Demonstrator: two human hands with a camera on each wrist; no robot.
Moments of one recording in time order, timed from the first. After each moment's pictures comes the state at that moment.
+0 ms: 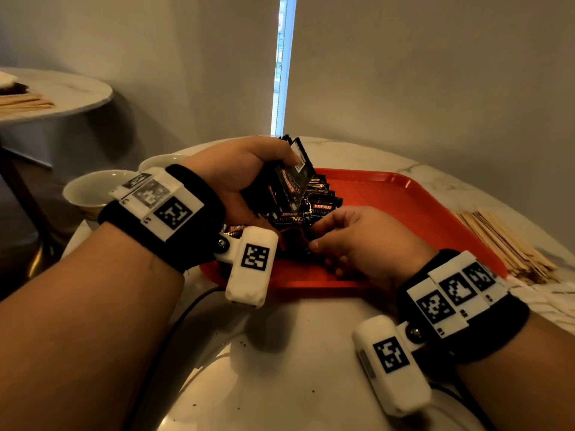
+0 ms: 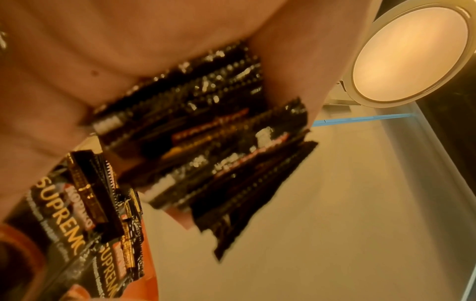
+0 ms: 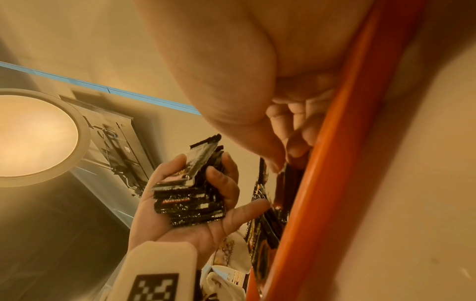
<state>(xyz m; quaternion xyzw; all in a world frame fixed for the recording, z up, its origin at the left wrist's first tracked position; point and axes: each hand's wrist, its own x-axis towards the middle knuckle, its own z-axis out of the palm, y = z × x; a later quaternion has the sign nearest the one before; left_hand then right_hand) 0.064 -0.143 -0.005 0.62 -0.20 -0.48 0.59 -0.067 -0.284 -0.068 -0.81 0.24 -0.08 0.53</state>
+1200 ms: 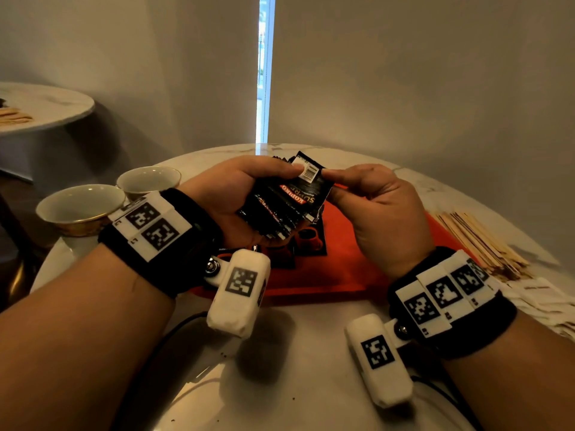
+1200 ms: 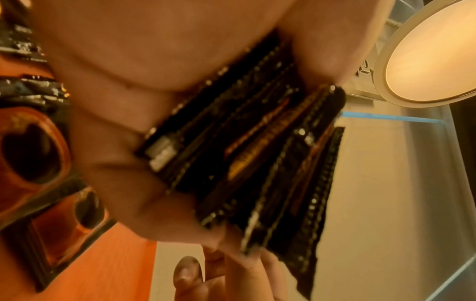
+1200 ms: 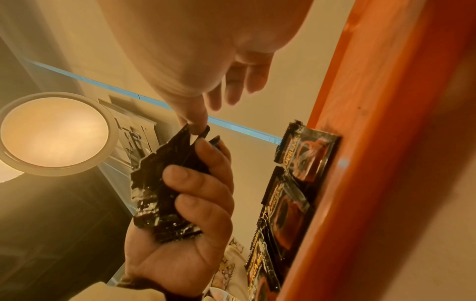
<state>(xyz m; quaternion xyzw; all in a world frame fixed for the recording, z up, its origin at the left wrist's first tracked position) 0.049 -0.154 -0.015 0.54 -0.27 -0.50 0.62 -0.074 -0.305 -0.054 -0.77 0.08 -0.44 0.46</state>
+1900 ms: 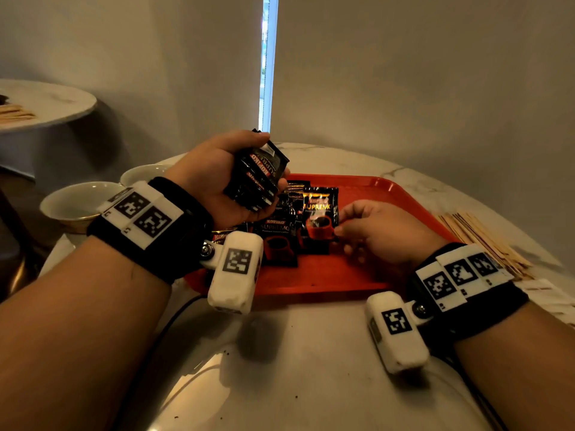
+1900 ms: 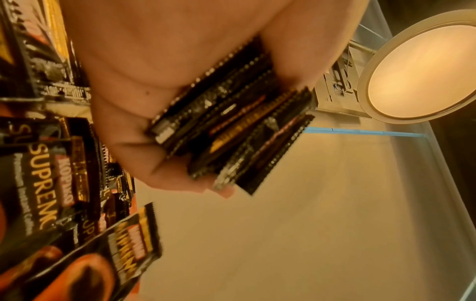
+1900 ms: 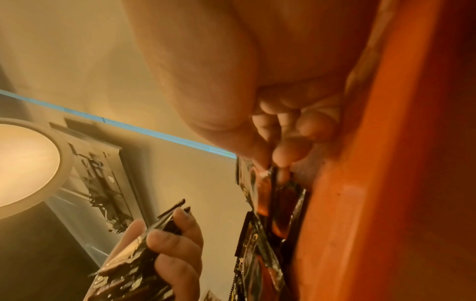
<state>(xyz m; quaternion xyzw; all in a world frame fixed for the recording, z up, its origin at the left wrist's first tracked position) 0.068 -0.147 -0.009 0.51 -0.18 -0.44 0.71 -0.079 -0.331 -0.059 -0.80 0.27 -0.11 0.53</state>
